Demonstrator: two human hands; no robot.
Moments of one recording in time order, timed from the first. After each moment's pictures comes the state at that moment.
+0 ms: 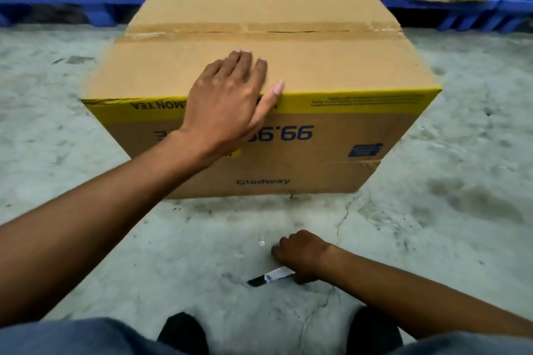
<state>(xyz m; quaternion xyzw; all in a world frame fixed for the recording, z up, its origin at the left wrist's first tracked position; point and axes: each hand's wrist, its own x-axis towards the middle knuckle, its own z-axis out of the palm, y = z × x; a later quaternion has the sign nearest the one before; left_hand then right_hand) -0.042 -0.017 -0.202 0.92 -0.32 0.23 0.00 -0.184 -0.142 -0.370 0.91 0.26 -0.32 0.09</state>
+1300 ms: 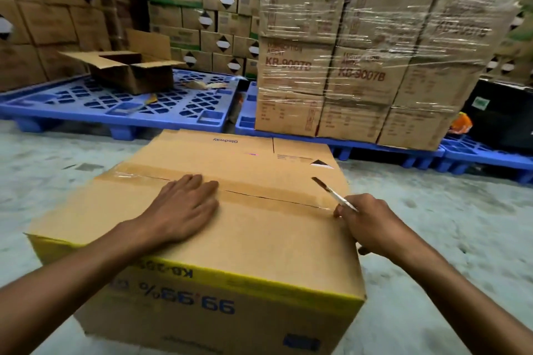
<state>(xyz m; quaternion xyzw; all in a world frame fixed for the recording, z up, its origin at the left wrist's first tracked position) 0.022 0.034 -0.159 0.96 -0.25 -0.03 0.08 -0.089 -0.247 -0.122 0.94 -0.20 0.02 -0.27</state>
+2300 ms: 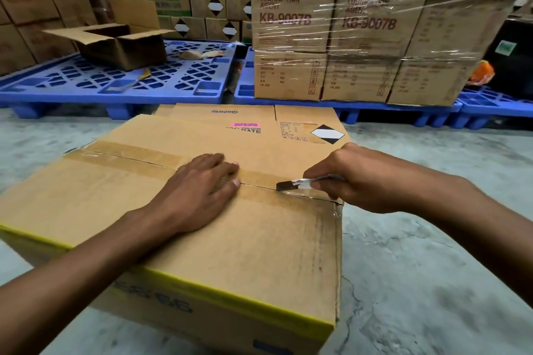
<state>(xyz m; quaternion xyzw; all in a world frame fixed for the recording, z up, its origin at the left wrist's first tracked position) 0.011 0.000 -0.172 0.95 -0.29 0.04 0.15 -0.084 -0.236 -0.090 0.98 0.16 -0.05 -0.07</state>
